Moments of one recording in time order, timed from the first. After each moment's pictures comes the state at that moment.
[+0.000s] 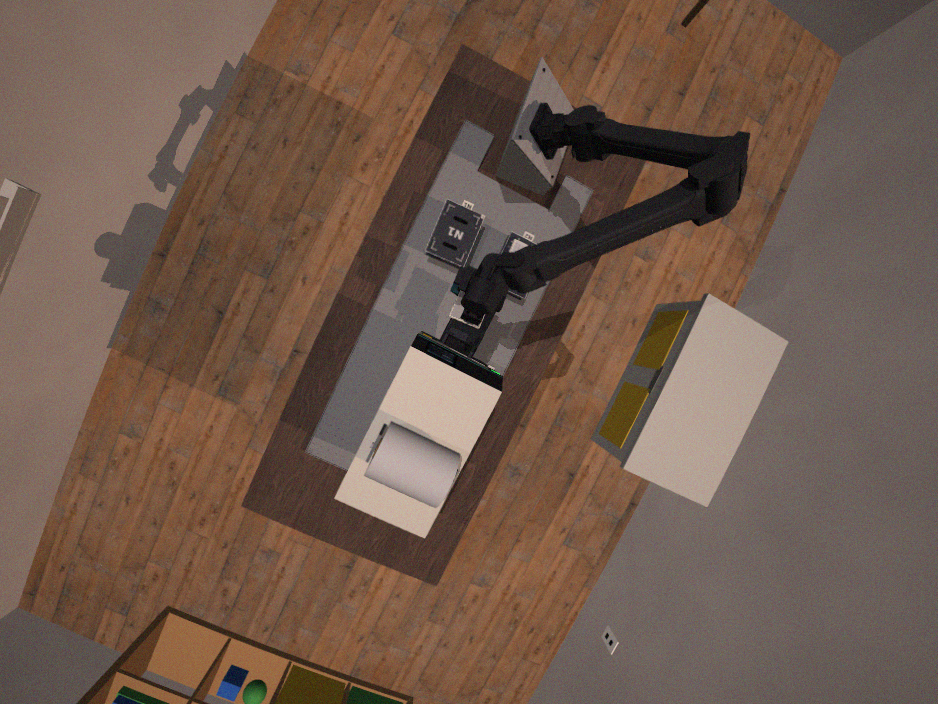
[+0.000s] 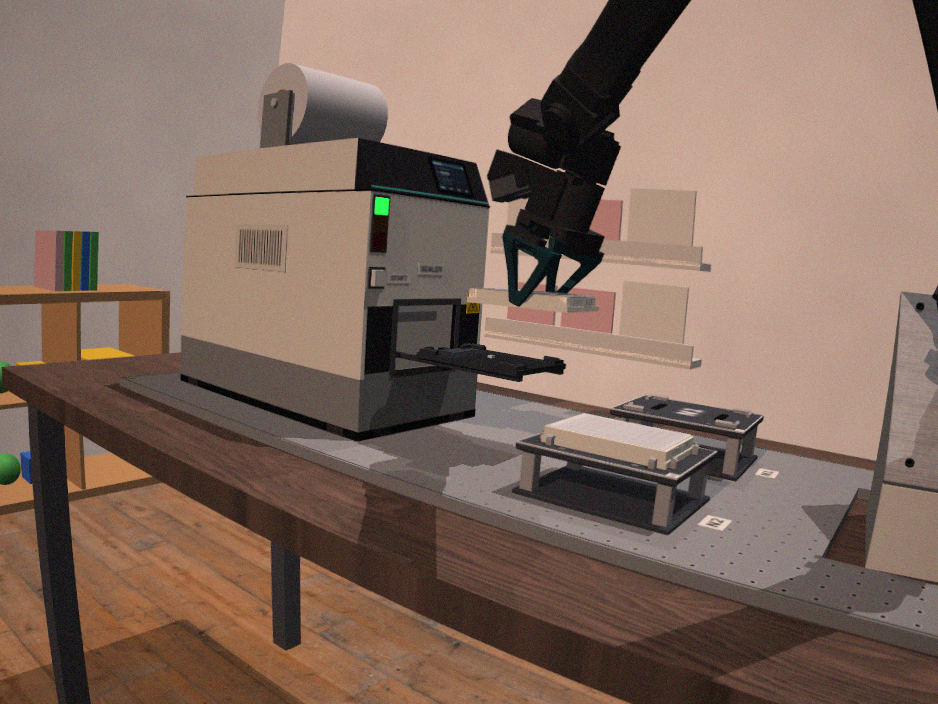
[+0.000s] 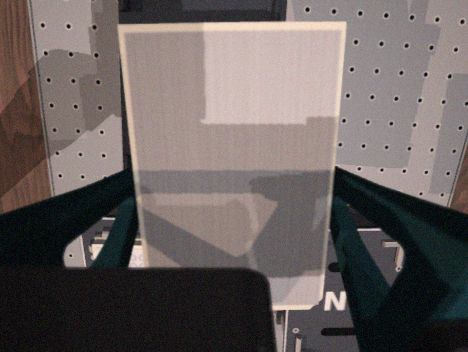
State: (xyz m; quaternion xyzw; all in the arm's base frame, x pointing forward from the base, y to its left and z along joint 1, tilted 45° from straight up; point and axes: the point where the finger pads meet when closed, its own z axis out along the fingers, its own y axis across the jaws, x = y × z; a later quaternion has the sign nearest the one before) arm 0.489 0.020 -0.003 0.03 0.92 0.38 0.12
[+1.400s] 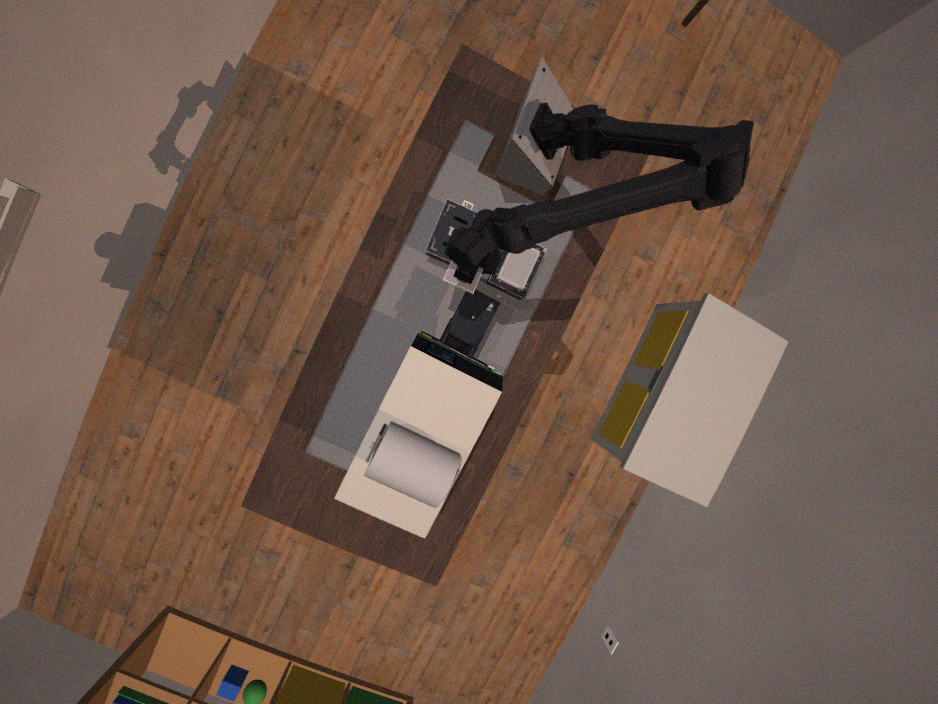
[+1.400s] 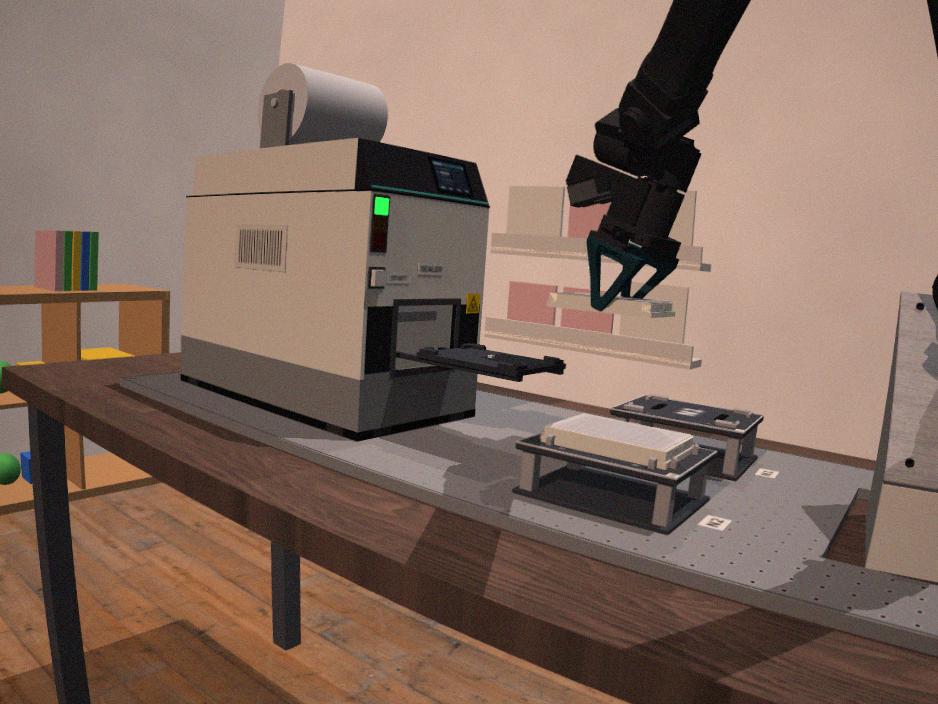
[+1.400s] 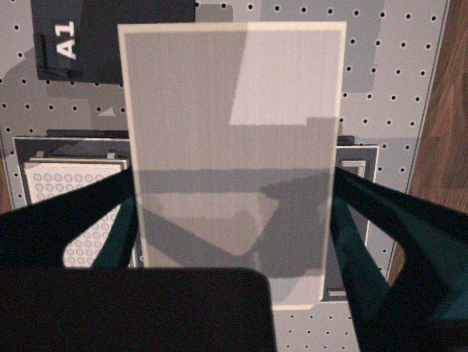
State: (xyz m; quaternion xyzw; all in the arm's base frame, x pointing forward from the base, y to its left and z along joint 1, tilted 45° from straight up) arm 0.413 -0.022 -0.033 0.04 0.92 0.38 0.11
